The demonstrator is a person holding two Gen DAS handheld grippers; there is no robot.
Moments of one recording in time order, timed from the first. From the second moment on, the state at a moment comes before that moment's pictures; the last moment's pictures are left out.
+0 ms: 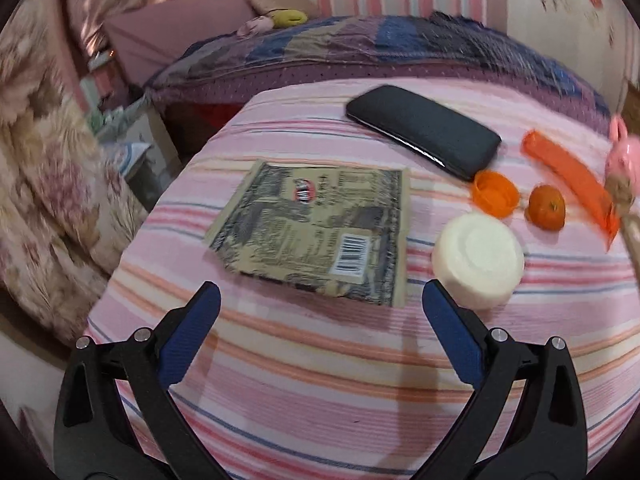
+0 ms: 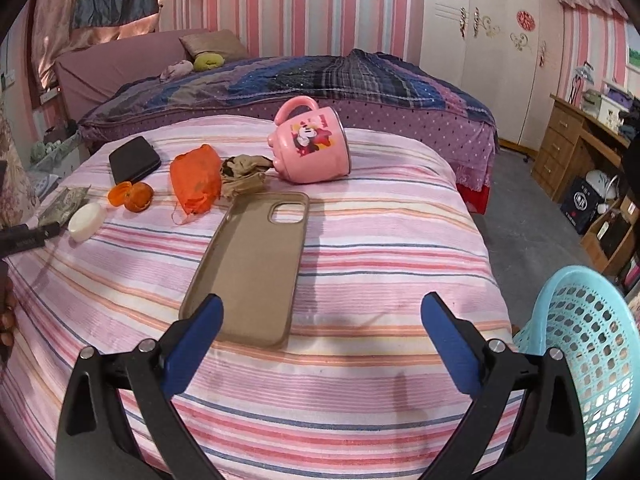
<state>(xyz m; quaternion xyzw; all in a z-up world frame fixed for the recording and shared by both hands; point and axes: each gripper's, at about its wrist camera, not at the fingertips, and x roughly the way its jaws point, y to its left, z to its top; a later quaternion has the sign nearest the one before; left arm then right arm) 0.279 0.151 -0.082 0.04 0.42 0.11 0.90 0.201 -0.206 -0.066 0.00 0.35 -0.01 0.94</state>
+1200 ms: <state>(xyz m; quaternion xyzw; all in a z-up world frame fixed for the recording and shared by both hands) 0.318 0.238 -0.074 -0.06 0.41 0.11 0.90 0.227 -0.174 -0.059 -0.03 0.35 0.03 0.94</state>
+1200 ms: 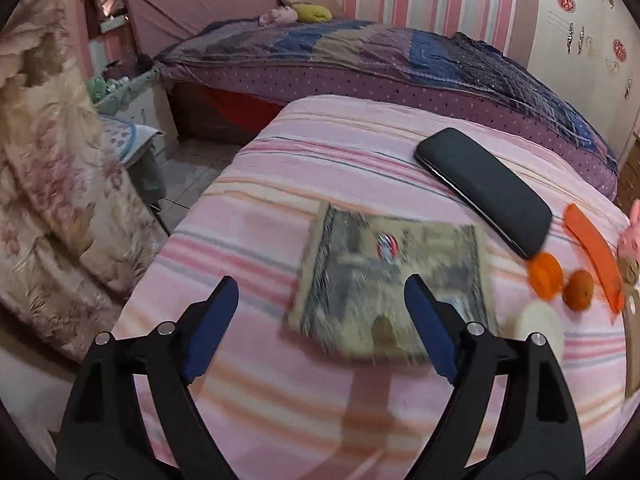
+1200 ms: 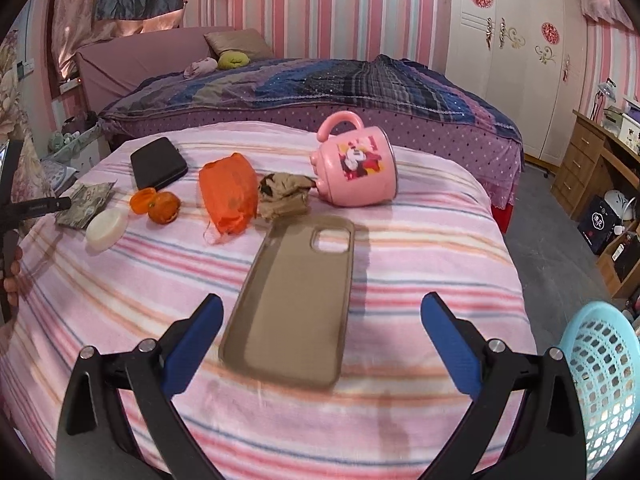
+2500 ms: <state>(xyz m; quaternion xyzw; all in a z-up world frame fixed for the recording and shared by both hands) 0.239 0.202 -0.023 -0.04 0.37 0.08 0.92 0.288 -0.148 -0.056 -0.05 0.35 0.08 0.93</state>
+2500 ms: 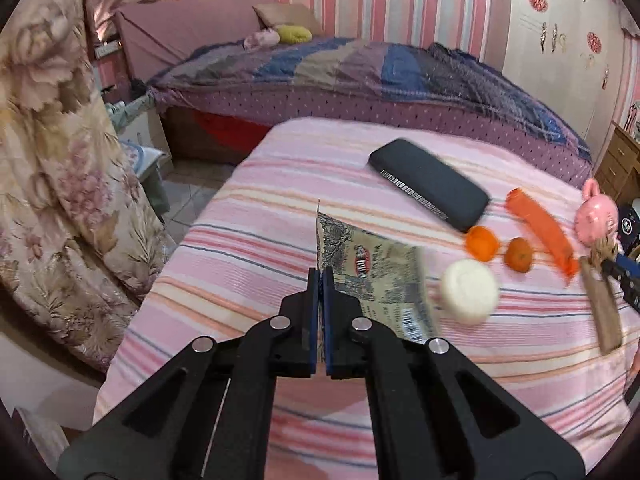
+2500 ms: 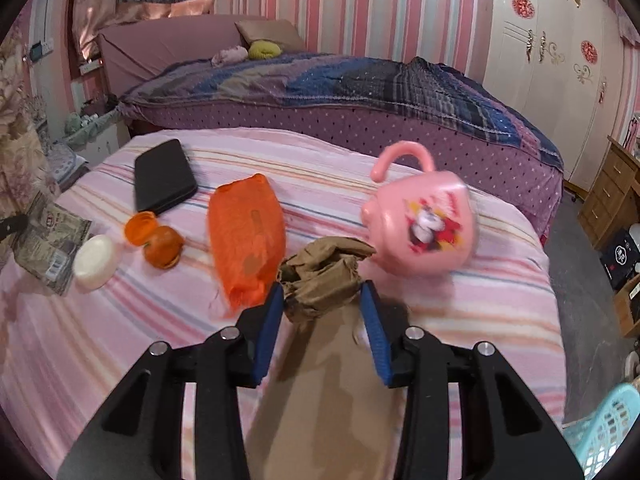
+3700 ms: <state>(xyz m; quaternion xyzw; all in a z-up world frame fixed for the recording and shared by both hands) 0.129 -0.168 0.042 0.01 0.32 -0.15 0.94 0.081 -0.412 -0.024 0.01 0.32 -0.08 0.94</state>
